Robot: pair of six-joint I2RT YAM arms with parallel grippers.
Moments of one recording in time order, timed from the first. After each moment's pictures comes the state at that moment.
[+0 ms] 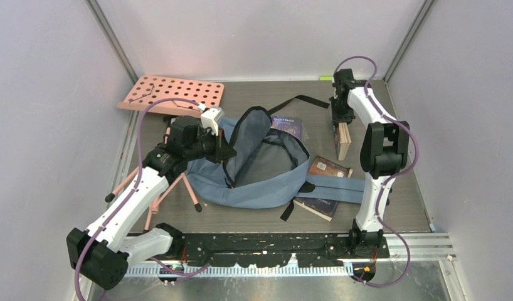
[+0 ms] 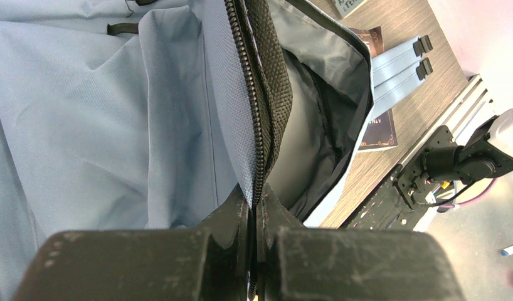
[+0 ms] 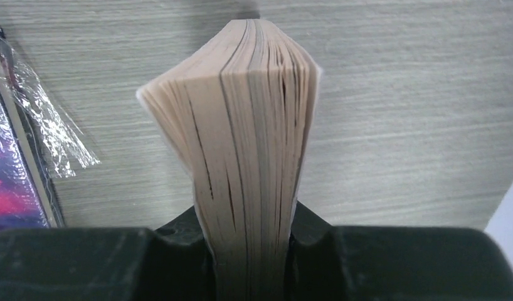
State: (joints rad) left arm -0.46 1.06 0.97 -0.44 0.39 -0.26; right arm 0.06 2.08 1.77 -0.88 0.16 0.03
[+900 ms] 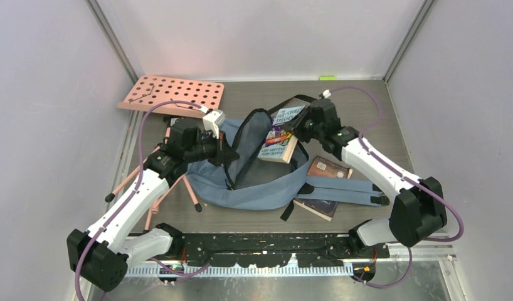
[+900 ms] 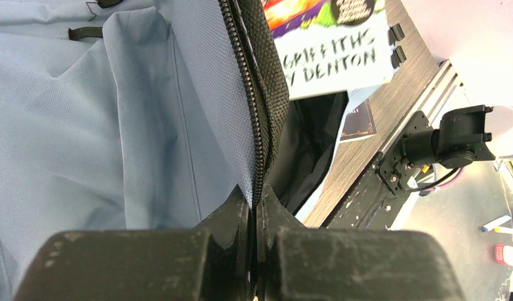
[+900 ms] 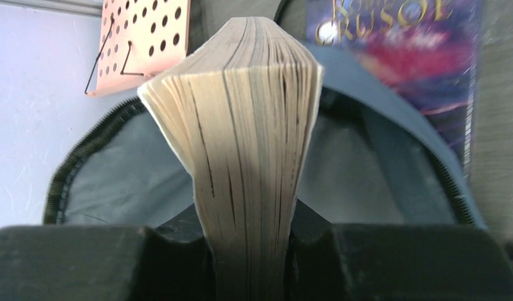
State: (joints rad) left arm -0.46 1.04 0.93 -0.39 0.48 -0.26; right arm 0.43 1.39 1.10 -0.26 -0.06 0.98
